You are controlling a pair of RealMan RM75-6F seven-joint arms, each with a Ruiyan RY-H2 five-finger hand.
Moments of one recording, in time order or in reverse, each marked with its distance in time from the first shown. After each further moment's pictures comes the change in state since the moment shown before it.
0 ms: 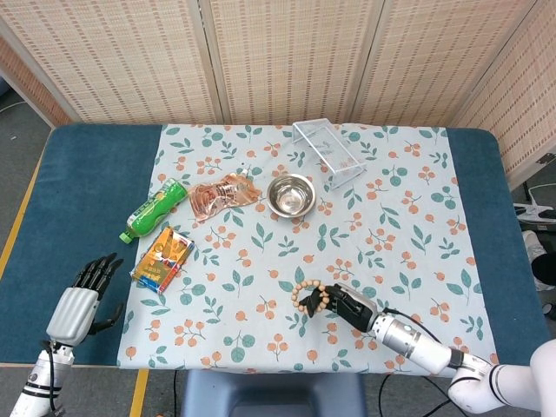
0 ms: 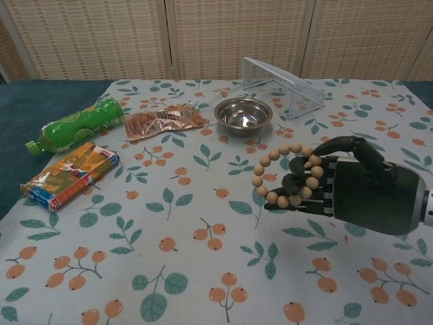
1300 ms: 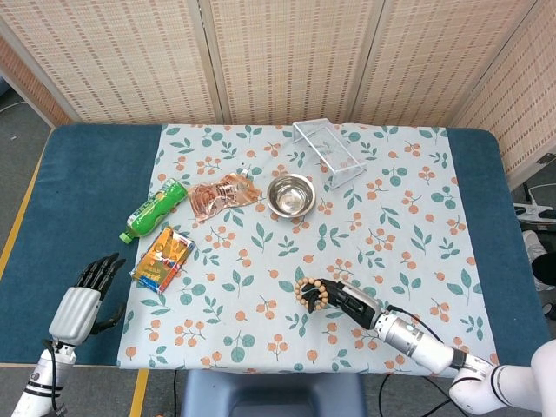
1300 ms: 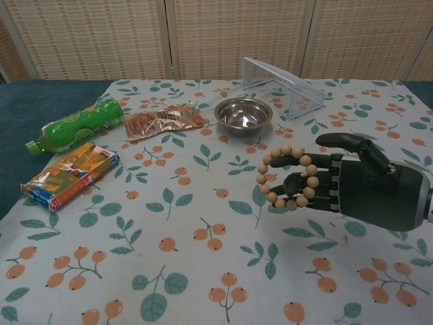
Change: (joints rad) left arm -0.004 -0.005 0.000 0.000 0.002 -0.004 0.000; right arm 0.000 0.007 -0.009 -0.005 0.046 -0.003 -0.140
